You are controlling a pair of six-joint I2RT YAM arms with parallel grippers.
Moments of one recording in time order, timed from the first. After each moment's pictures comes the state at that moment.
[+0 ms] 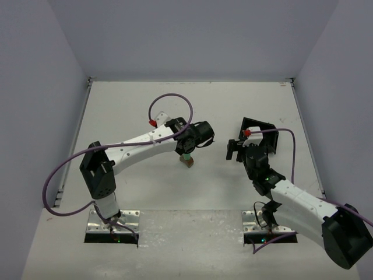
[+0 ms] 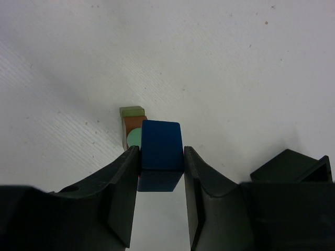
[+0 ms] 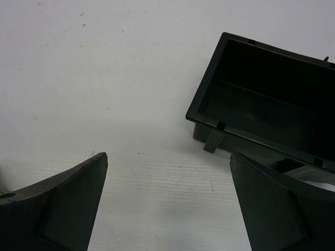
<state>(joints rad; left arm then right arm) -0.95 1.72 1.54 -1.23 -0.71 -1.89 0.55 0.91 0.23 0.35 0.43 0.17</state>
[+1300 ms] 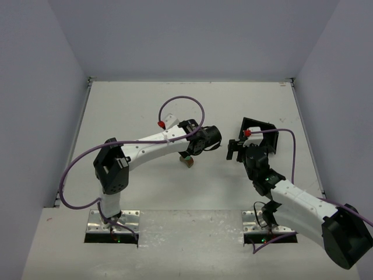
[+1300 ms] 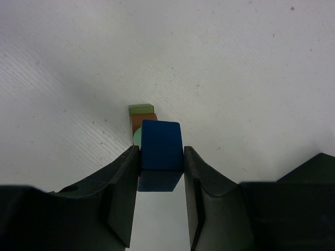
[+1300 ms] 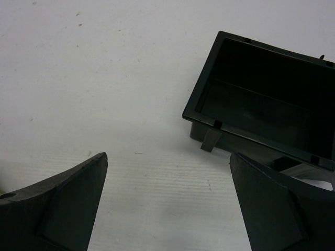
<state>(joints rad) -0.99 1.86 1.64 -1.31 -0.73 -1.91 0.55 0.91 0.22 0.35 0.45 0.18</state>
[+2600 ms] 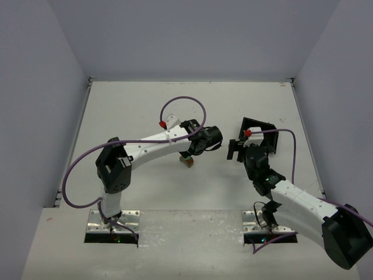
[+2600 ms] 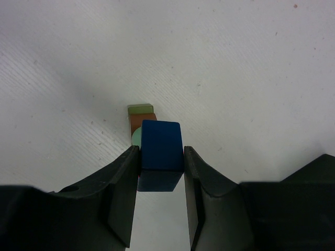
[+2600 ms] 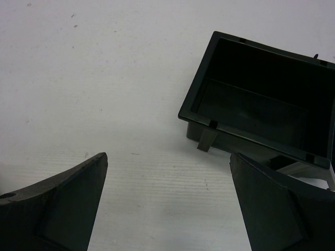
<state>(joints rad) -0.99 1.88 1.65 -1.31 -0.73 -1.91 0.55 0.91 0.22 0.35 0.46 0.18</state>
